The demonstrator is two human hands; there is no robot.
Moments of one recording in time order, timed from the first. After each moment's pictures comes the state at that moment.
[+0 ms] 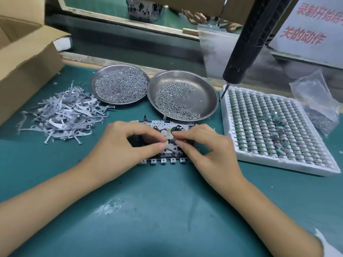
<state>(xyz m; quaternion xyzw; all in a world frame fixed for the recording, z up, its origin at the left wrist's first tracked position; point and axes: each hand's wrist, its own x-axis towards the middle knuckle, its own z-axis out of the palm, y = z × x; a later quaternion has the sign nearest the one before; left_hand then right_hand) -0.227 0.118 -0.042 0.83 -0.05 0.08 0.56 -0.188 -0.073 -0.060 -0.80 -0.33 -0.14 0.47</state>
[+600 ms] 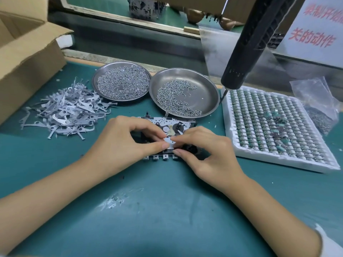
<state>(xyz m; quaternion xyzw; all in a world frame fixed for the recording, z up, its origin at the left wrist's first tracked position) -0.229 0.121 -0.040 0.85 -0.04 0.08 0.52 -0.192 -0.077 -0.061 -0.80 -0.39 -0.13 0.43</state>
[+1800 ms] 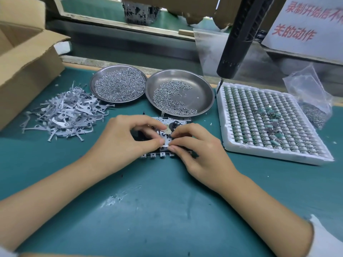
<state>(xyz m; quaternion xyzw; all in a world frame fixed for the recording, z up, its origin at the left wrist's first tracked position) -0.228 0.119 -0.043 0.83 -0.06 0.06 0.55 -0.197 -0.075 -0.065 -0.83 -0.40 -0.16 0.34</state>
